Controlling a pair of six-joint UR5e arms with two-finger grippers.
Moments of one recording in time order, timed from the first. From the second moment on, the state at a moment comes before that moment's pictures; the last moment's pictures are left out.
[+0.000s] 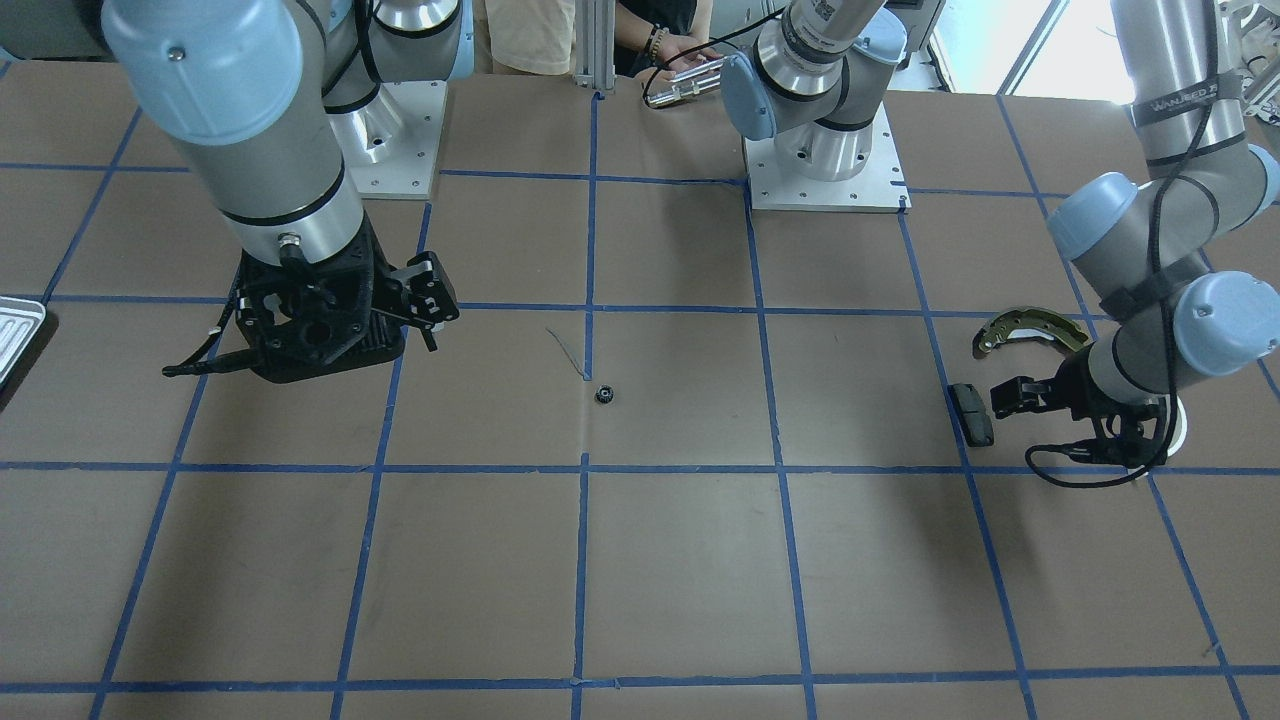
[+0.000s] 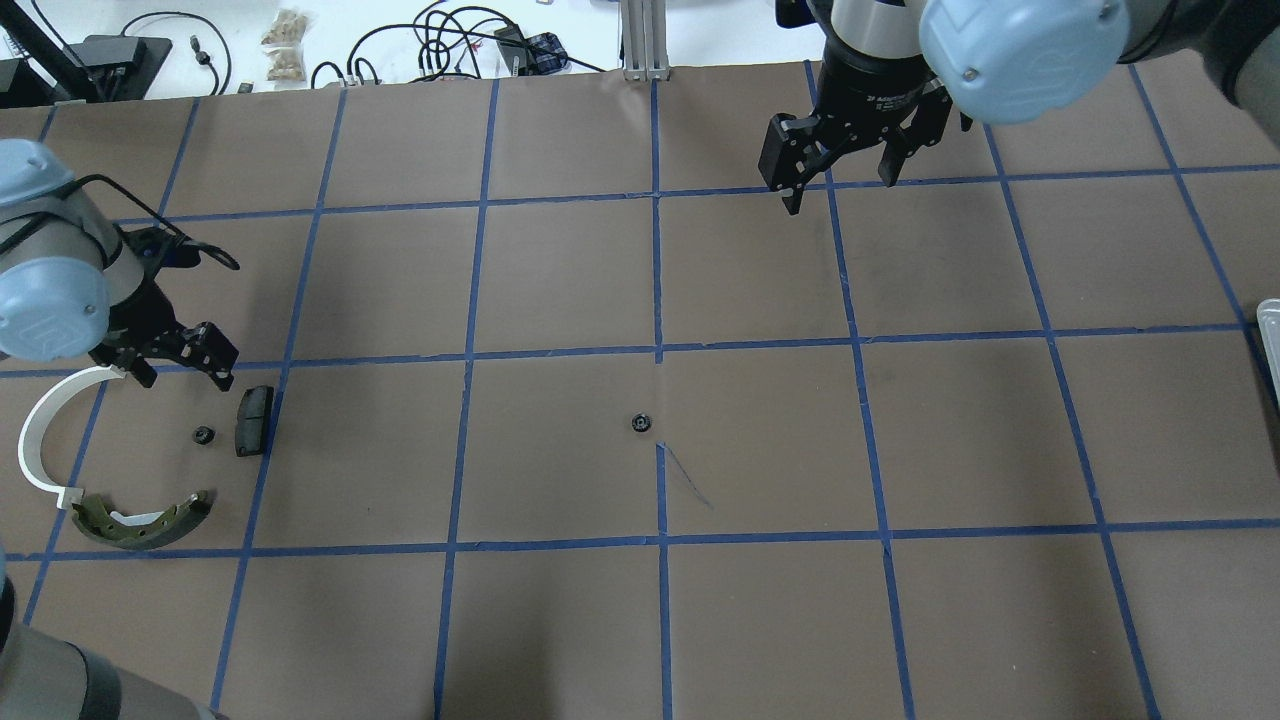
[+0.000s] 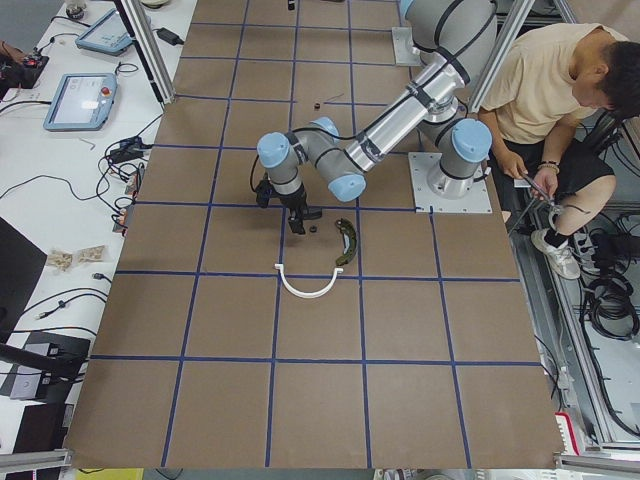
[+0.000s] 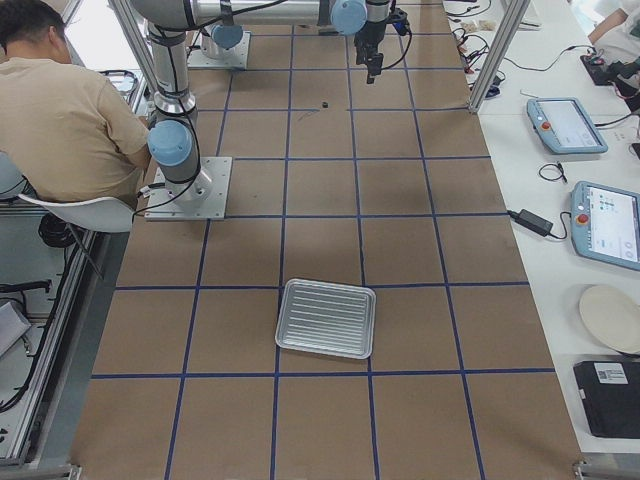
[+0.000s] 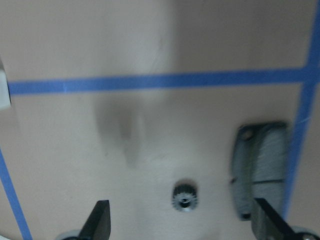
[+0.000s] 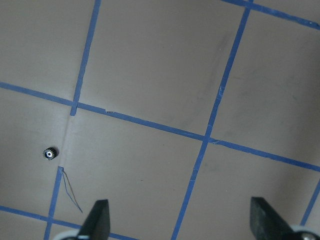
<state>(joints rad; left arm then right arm) -1.12 -1.91 -1.82 -1.11 1.74 0.48 1.68 -1.34 1.40 -1.59 -1.57 -0.16</state>
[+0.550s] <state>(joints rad) -1.51 -1.85 -1.75 -1.18 1.62 0.08 1.64 -1.45 1.41 -1.52 -1.60 -0.16</state>
